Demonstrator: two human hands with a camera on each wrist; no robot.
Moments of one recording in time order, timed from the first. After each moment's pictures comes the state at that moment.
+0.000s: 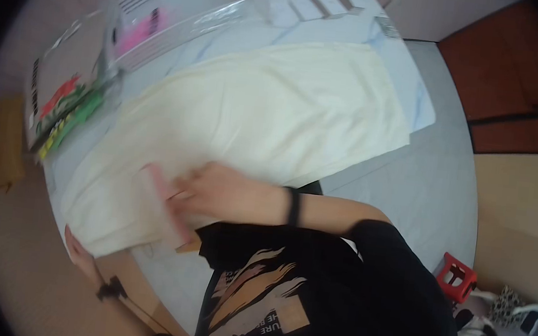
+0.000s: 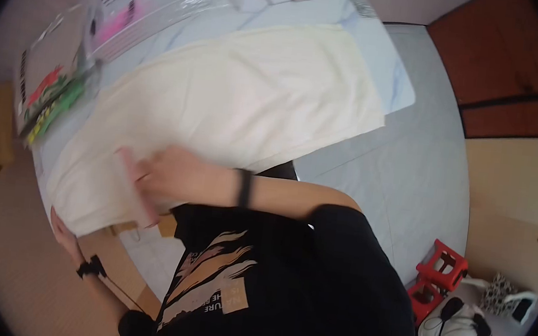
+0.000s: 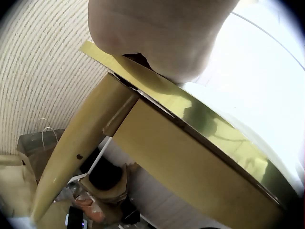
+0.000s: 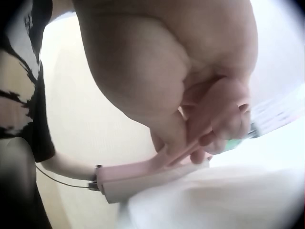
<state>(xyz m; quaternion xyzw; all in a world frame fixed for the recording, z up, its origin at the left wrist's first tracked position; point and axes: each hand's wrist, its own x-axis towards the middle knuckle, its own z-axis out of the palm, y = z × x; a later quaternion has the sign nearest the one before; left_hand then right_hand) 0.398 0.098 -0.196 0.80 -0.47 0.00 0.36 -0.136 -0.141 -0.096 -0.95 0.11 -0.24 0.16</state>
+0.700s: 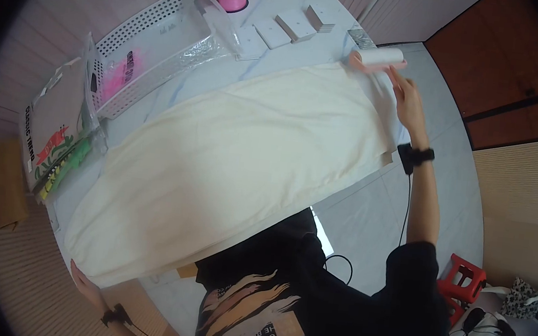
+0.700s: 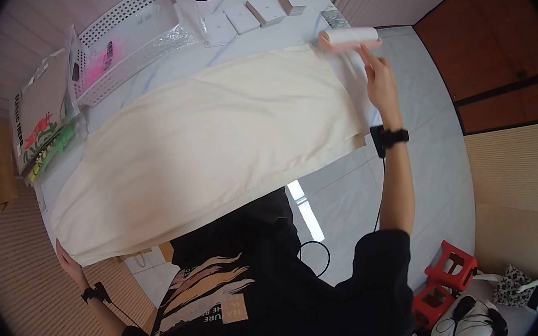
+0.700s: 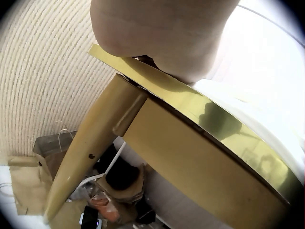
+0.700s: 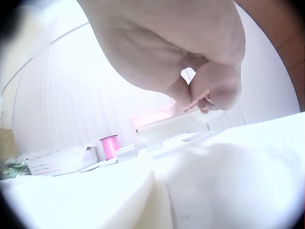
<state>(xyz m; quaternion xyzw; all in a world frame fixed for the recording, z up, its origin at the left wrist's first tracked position) 0.377 0.096 -0.179 0.82 -0.46 0.01 0.33 -0.561 -0.308 -0.112 -0.71 0.64 -0.30 0.02</state>
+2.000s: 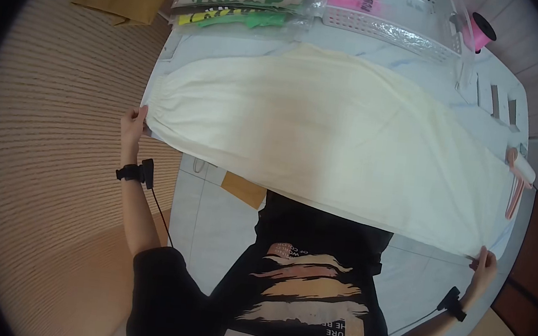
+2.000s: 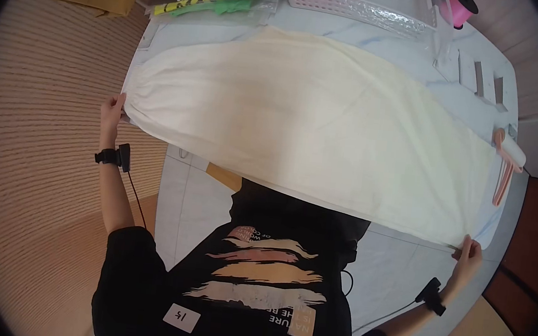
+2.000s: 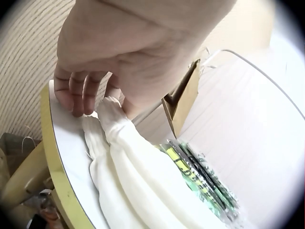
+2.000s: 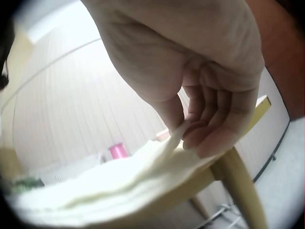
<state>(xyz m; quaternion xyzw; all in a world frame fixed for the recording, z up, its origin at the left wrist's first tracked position) 0.394 0.102 -0.121 0.88 -0.16 -0.15 0.43 -0.574 -0.185 -0.129 -0.54 0.75 -0.25 0.29</state>
